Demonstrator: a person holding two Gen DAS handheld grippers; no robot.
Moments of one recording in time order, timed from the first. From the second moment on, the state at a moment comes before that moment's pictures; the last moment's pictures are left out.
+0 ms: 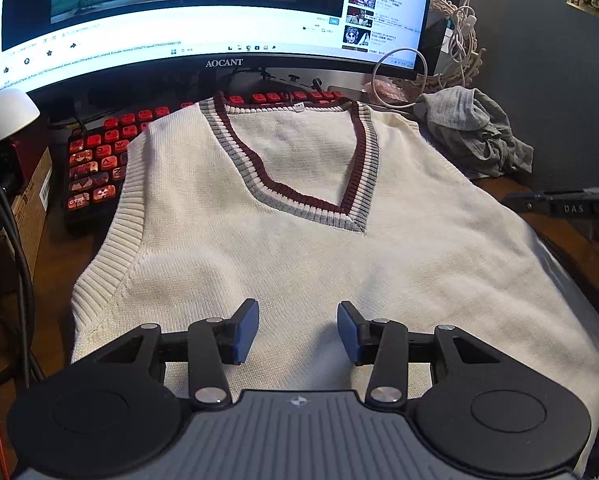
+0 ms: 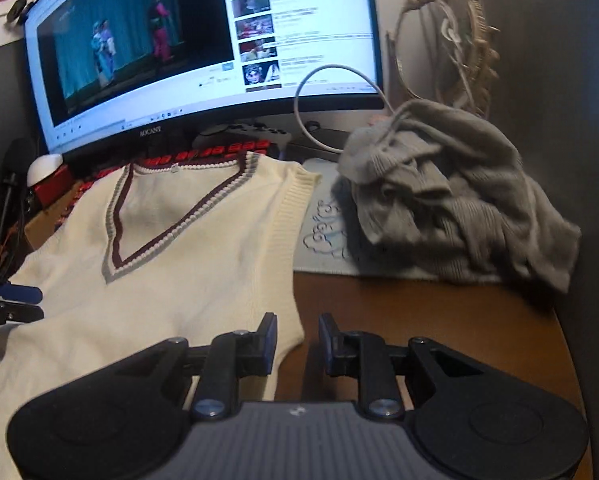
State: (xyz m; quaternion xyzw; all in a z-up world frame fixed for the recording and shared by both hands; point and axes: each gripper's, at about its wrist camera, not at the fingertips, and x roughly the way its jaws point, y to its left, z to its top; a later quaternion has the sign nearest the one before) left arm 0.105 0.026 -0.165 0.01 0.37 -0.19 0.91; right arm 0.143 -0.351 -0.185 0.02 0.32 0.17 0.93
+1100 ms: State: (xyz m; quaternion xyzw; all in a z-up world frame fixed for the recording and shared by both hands) left arm 0.074 0.091 -0.120 -0.01 0.33 -0.10 0.94; right arm 0.121 -0.364 -0.167 0.01 0.31 0.12 0.94
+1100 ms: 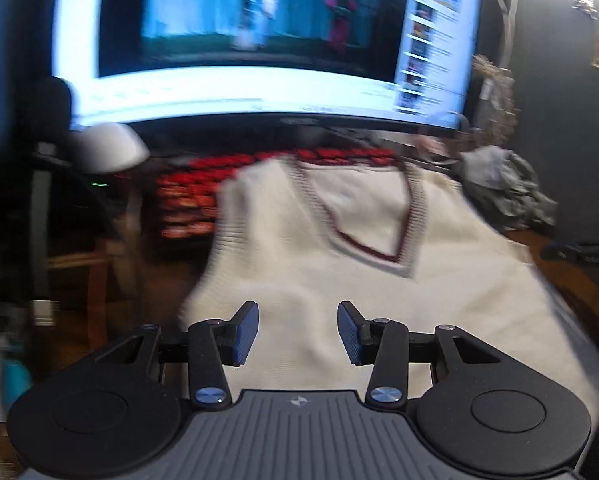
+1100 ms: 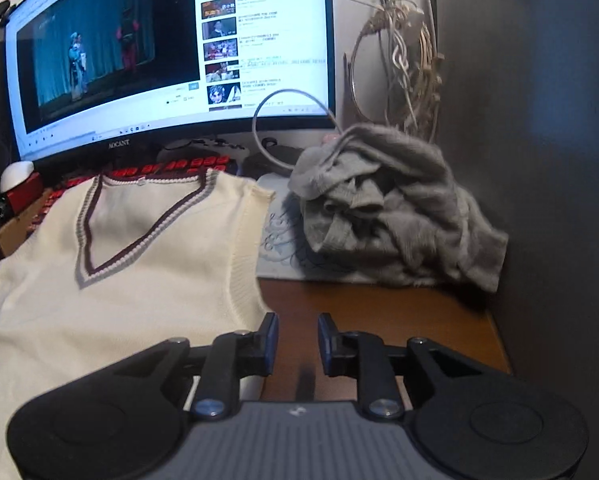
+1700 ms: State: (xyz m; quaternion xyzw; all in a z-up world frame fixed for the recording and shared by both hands) left arm 0.115 0.134 -0.161 -0.09 0.41 -0.05 0.91; right arm 0.133 -0.350 -0.190 0.05 0.33 0.14 0.93
